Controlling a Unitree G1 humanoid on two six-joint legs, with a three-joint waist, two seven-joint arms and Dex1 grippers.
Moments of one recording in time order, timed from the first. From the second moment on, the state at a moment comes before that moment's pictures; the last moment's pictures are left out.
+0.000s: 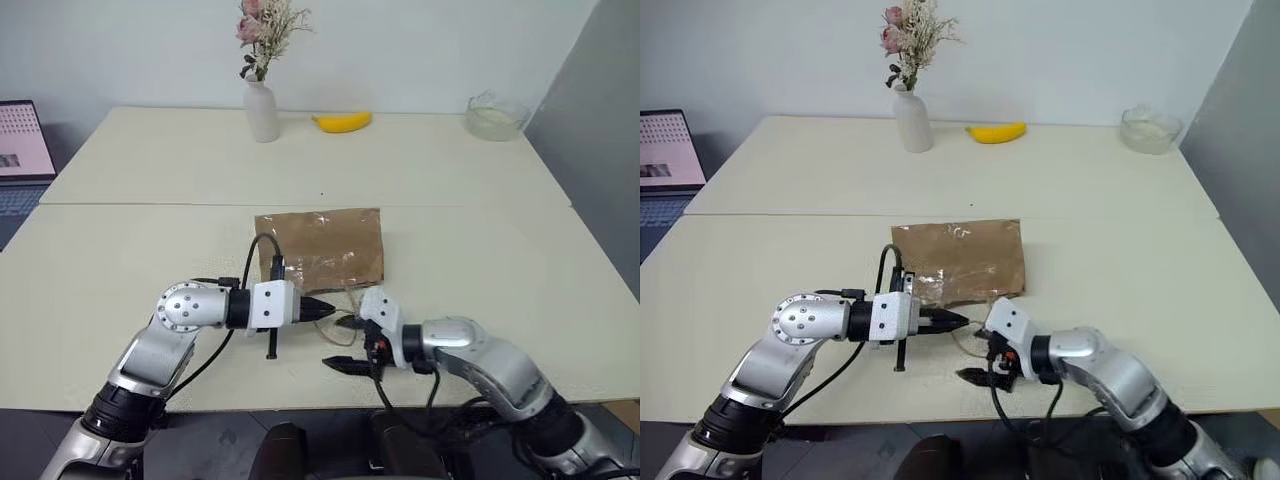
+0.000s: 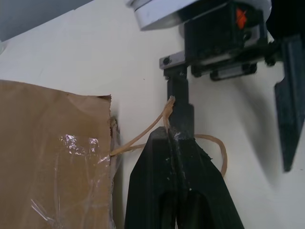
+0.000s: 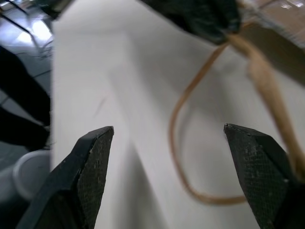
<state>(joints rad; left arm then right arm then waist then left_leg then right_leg) -0.27 0.69 -0.19 -0.23 -0.18 -0.02 -1.13 -0.31 -0.46 0.50 -0.34 0.35 0.70 0.66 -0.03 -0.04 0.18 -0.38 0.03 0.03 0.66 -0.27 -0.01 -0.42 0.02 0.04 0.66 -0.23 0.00</state>
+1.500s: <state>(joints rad) -0.35 0.90 -0.04 -0.19 -0.32 0.12 -1.28 -0.27 -0.39 0.53 -0.30 0.09 0.60 0.67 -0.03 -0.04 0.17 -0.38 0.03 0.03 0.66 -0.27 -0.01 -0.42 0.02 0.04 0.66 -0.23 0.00</state>
